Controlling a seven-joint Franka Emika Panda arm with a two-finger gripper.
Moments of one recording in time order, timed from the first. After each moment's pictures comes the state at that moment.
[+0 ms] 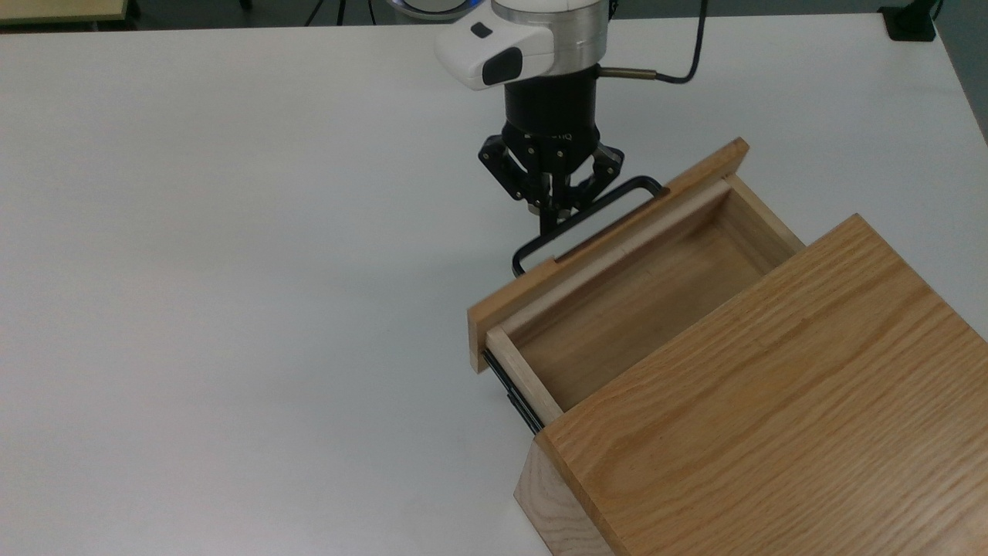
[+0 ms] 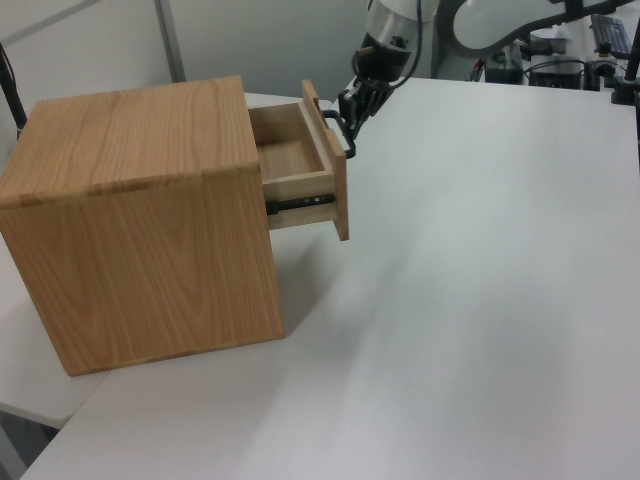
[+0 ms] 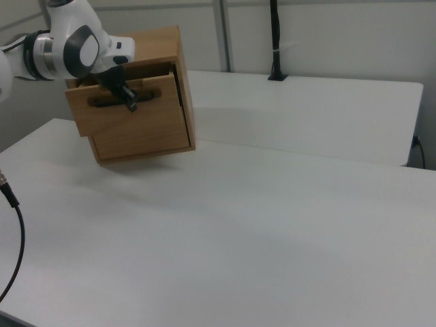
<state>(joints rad) 0.20 0.30 0.05 -1.50 -0.05 2.22 0.54</state>
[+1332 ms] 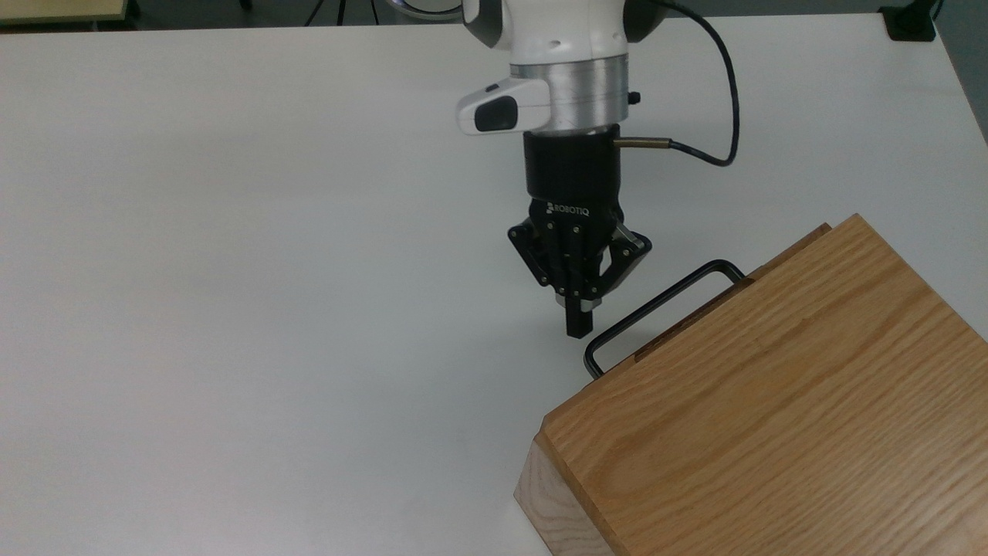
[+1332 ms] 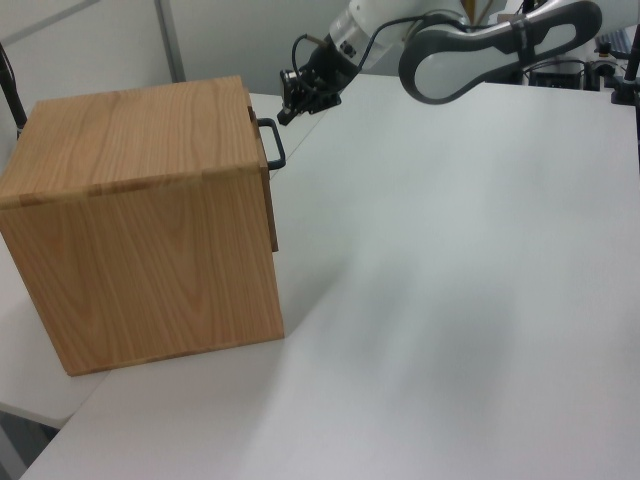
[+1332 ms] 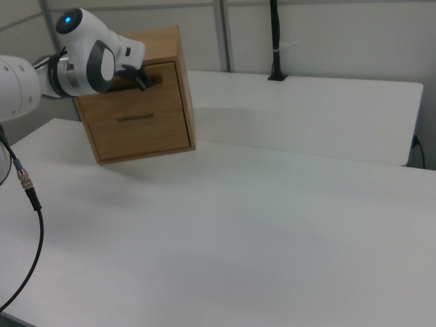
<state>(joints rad) 0.20 0.47 0.05 -1.39 -0.15 2.64 0.98</state>
